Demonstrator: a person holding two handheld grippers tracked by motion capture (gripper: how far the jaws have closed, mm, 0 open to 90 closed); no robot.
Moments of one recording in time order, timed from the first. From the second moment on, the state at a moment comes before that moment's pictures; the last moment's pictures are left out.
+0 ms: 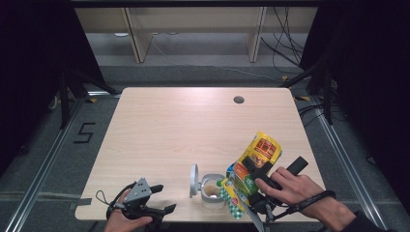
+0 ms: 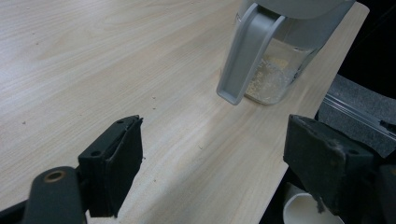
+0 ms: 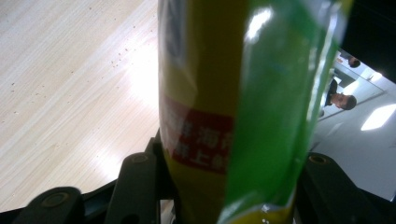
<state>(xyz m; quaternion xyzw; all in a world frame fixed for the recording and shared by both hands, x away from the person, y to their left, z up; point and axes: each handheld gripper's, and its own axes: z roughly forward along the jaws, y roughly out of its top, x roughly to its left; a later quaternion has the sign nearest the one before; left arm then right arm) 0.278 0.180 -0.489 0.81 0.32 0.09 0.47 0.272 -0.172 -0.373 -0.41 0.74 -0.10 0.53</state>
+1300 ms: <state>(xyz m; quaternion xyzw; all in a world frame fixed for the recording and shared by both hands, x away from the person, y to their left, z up) 0.278 0.181 -0.489 0.81 0.32 0.09 0.47 0.274 -0.177 -0.380 -0.39 0.74 -0.06 0.55</state>
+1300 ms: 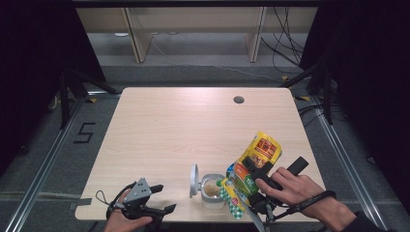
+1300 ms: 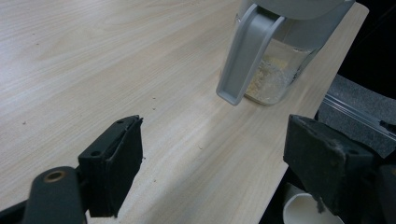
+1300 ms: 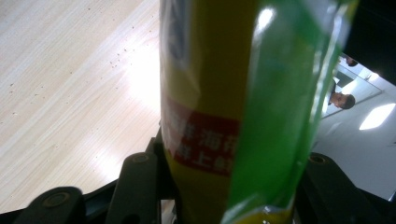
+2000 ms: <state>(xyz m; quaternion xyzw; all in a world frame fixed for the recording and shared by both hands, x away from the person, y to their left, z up) 0.278 0.181 -0.489 0.82 0.32 0.09 0.47 0.274 -0.177 -0.379 -0.39 0.74 -0.06 0.55</state>
